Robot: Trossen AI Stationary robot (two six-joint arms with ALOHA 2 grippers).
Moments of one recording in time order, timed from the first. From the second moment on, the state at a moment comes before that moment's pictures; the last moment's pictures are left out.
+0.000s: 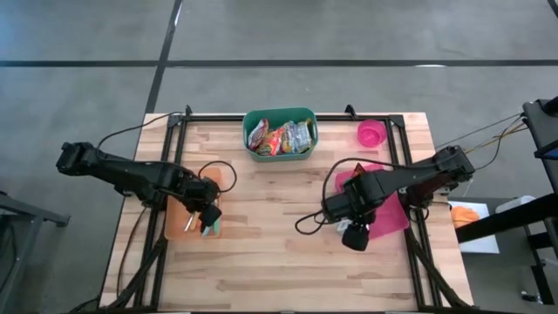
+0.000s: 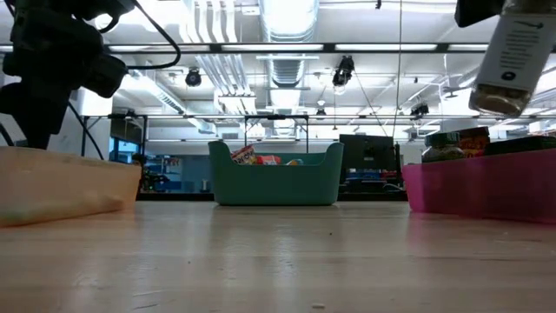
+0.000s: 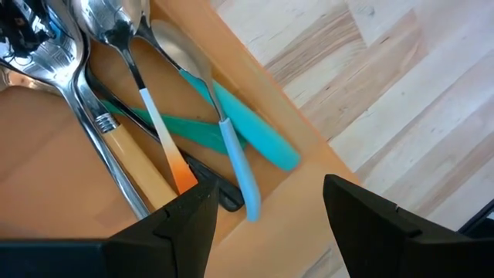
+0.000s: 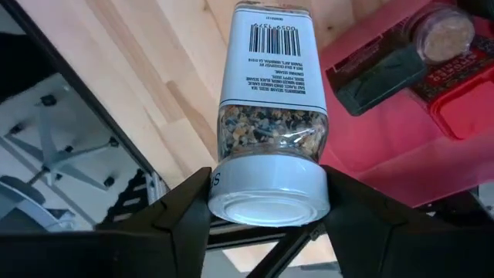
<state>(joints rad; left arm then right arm) -0.17 1.05 0.70 -0.95 0.15 -1.08 0.32 1.64 1.59 -1.57 -0.30 0.76</state>
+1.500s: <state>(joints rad) -0.17 1.05 0.70 -0.93 0.15 -1.09 -0.03 1.39 0.99 -1.56 -0.49 0.76</state>
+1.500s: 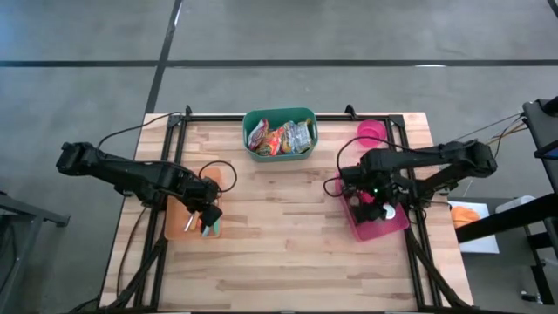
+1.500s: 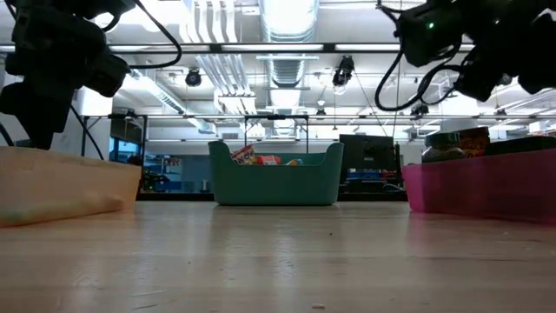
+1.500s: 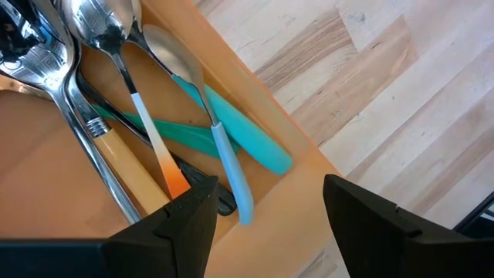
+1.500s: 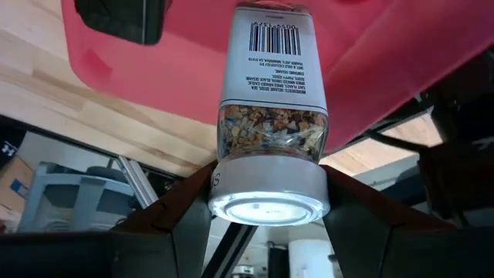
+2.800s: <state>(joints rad) -0.17 1.05 0.70 -0.93 0.15 -1.08 -0.04 1.55 0.99 -1.45 -0.44 0.57</state>
